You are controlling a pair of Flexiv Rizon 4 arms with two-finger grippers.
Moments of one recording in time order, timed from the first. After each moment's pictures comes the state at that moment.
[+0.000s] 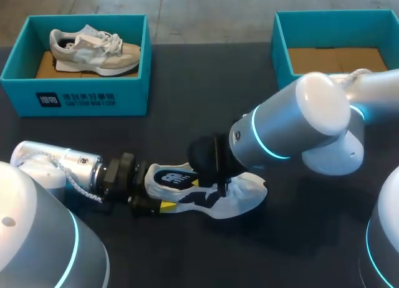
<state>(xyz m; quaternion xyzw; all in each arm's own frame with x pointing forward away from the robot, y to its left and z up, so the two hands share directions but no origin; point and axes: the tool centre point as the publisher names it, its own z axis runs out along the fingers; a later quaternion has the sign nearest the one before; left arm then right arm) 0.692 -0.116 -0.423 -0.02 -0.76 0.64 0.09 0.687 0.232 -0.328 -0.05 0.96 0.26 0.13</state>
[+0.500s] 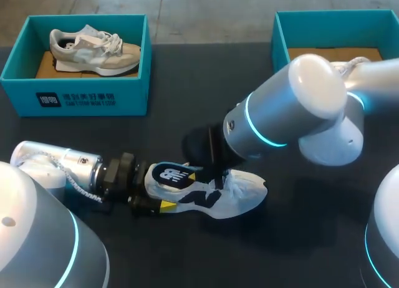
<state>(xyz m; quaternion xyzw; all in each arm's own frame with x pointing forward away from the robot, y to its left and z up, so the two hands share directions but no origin) 0.692 -0.116 -0.423 -0.02 -0.76 0.64 0.09 0.687 0.238 -0.301 -0.07 0.96 0.25 0.13</state>
